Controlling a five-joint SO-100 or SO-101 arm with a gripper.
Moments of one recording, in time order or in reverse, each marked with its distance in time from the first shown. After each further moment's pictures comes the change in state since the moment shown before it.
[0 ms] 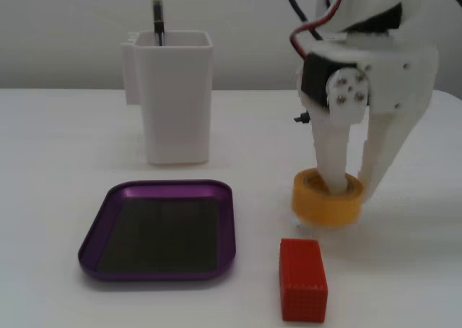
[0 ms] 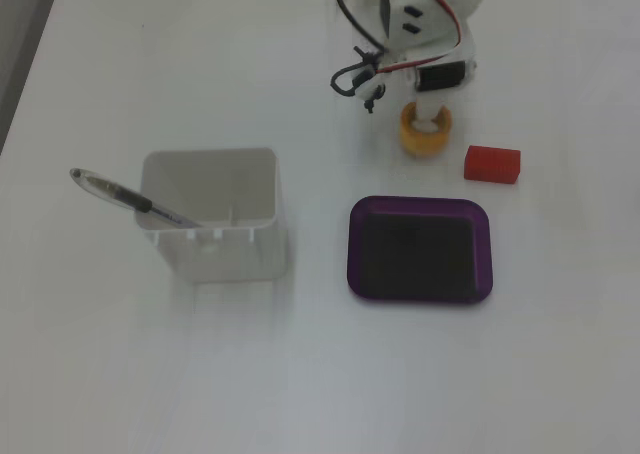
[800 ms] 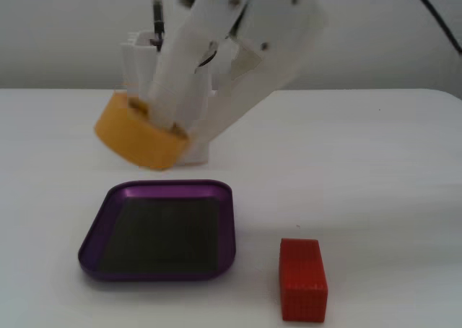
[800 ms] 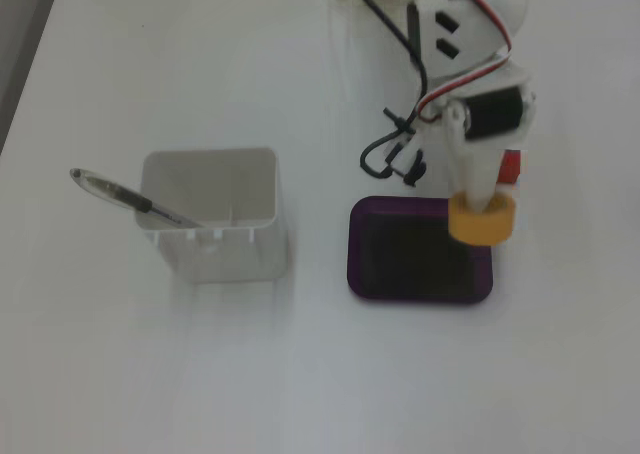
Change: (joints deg) arm 0.7 -16.6 -26.4 -19.6 -5.1
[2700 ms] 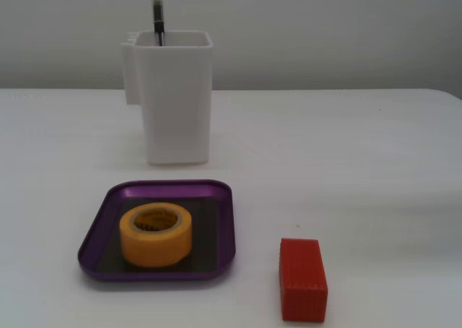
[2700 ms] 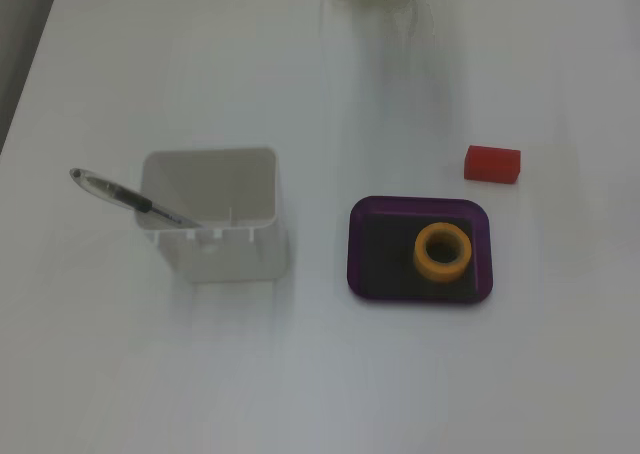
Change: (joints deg) arm 1.2 47.3 5.2 47.1 -0.4
